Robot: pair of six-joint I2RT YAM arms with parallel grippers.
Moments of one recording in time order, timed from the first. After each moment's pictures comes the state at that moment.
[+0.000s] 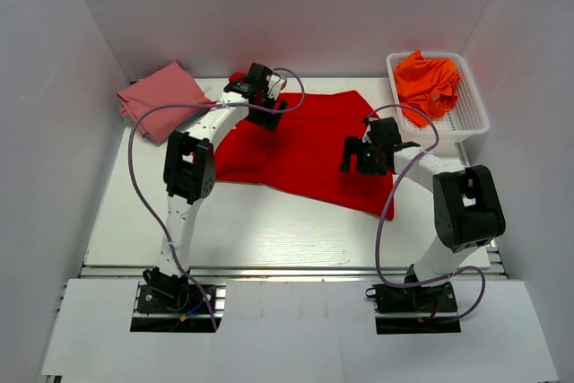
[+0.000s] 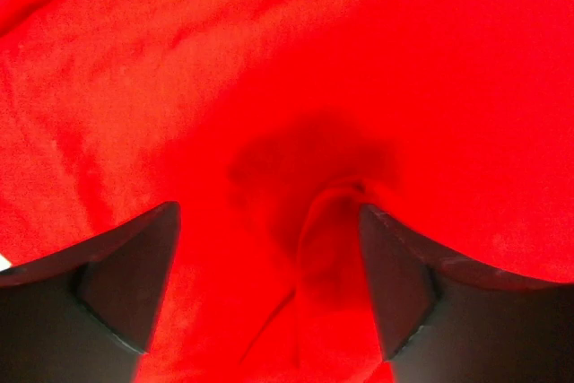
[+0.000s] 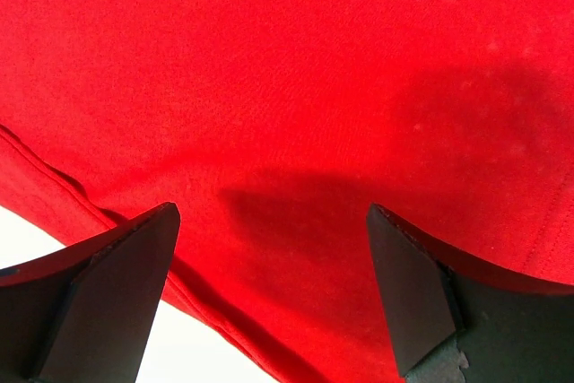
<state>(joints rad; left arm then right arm) -0.41 2.34 2.12 -0.76 -0.04 0.12 0.27 1.67 0.97 -0.24 -0.18 0.28</state>
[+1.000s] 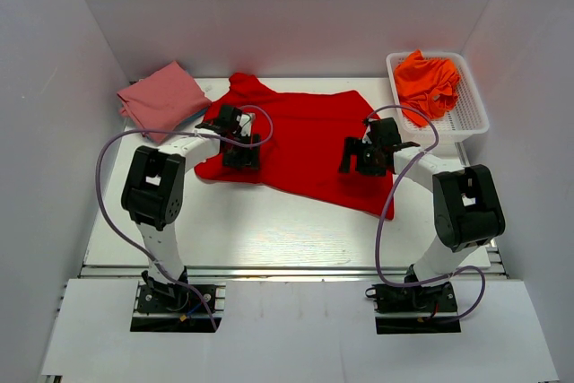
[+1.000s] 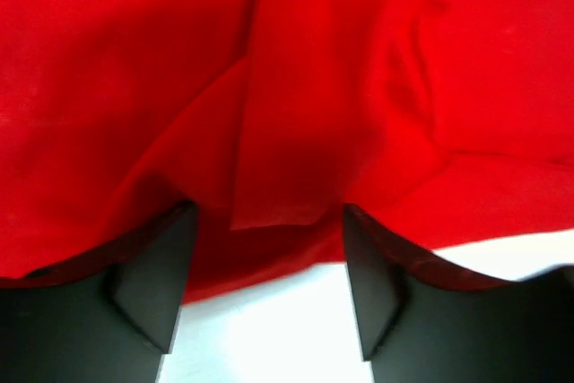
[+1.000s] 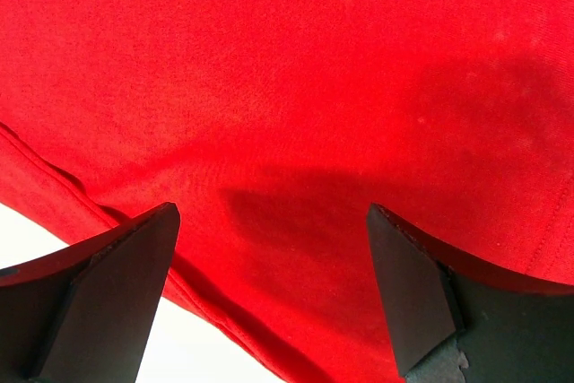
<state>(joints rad) -0.34 1.89 1.27 -0.44 0.18 -0.18 0.27 1.67 0.97 -0.24 -0.19 0.29</state>
